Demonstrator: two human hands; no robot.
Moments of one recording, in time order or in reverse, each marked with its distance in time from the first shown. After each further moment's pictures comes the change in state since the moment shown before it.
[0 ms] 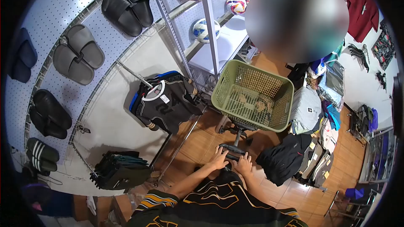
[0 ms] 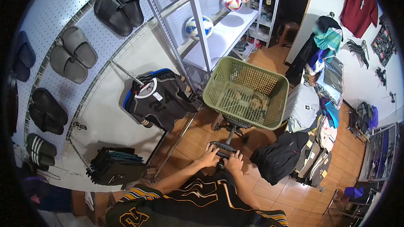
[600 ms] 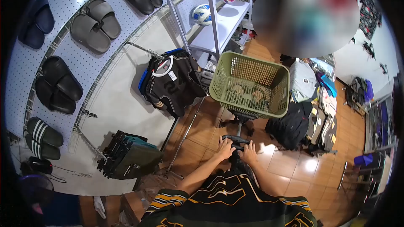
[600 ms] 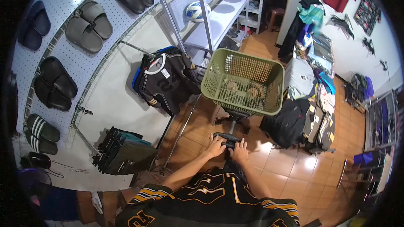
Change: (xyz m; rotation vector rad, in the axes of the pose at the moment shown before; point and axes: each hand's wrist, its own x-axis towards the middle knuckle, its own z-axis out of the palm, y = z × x) left_hand -0.146 -0.047 0.104 -0.031 0.177 0.087; right_hand -0.164 -0.015 0.112 0.039 0.145 -0.066
